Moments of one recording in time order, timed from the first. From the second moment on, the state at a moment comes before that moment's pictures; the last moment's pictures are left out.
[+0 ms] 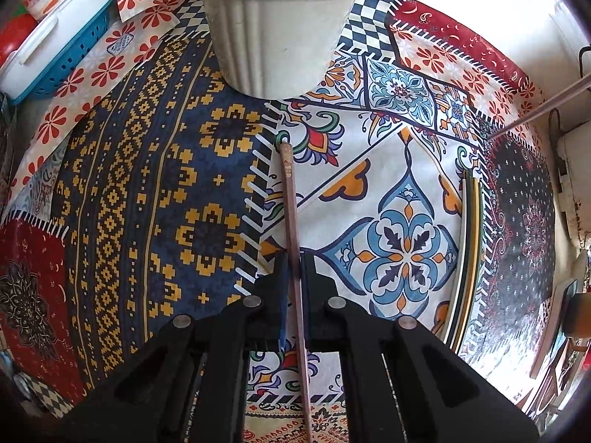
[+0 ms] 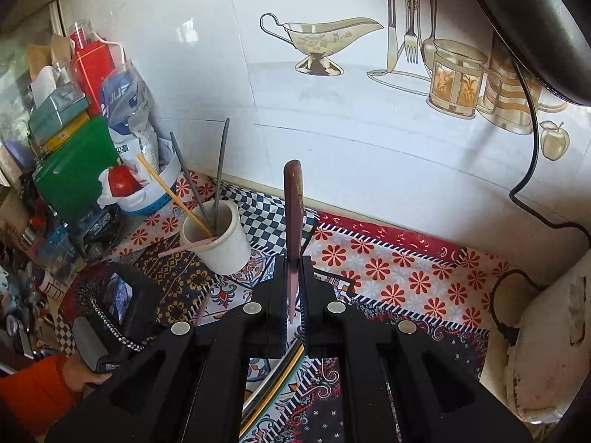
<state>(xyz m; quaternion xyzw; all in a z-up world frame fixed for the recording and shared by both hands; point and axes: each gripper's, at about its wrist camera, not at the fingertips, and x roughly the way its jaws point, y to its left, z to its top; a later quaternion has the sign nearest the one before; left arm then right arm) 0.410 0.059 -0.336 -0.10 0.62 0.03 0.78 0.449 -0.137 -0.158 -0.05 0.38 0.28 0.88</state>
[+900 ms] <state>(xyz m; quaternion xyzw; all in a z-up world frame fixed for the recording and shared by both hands) 0.369 0.122 -0.162 -0.13 0.40 0.09 0.90 0.476 -0.074 -0.108 -0.07 0.31 0.34 0.89</state>
